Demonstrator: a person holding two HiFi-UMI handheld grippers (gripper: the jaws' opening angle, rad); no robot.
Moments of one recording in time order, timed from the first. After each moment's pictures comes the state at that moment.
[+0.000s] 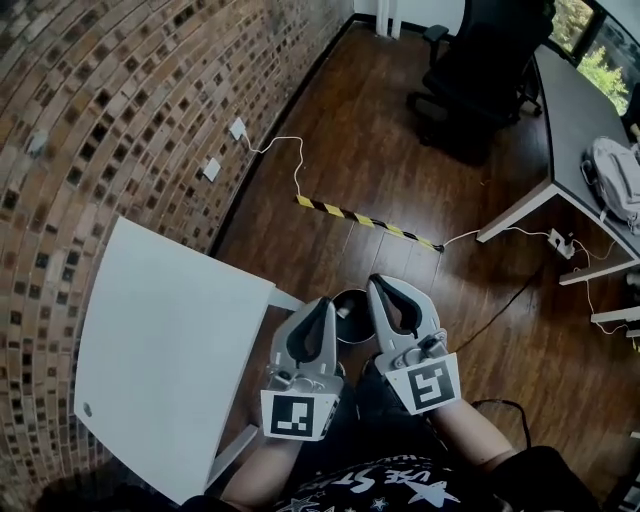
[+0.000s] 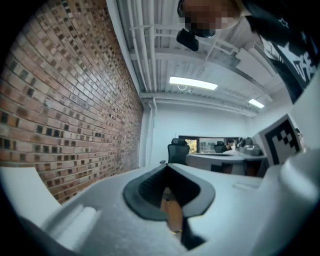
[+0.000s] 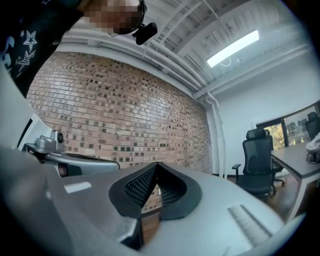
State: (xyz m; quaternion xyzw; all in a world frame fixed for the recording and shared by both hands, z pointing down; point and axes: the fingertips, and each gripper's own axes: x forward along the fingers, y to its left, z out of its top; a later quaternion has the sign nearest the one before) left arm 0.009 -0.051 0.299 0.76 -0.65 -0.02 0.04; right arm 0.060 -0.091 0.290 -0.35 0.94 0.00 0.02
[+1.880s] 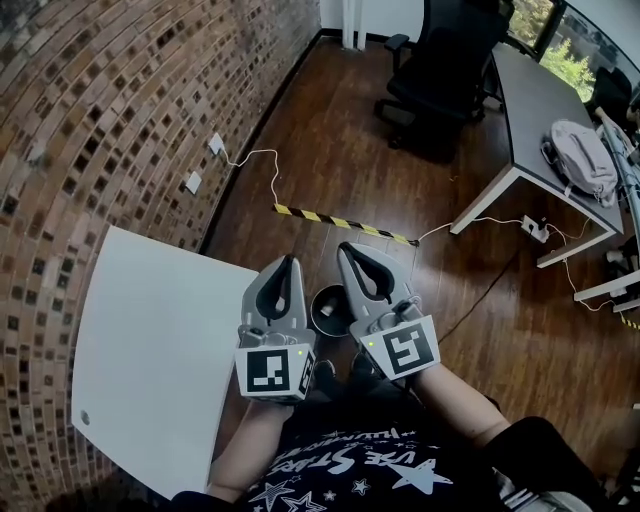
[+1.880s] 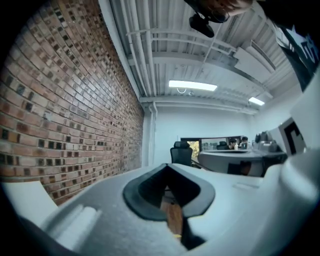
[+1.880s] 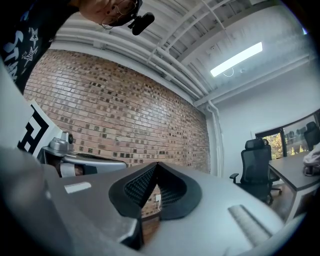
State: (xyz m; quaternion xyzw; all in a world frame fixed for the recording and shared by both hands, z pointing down) left arm -0.006 -0.057 0.246 0.75 -0.66 -0.02 0.01; right arm 0.059 -0.075 0.239 -0.36 0.93 0.03 0.04
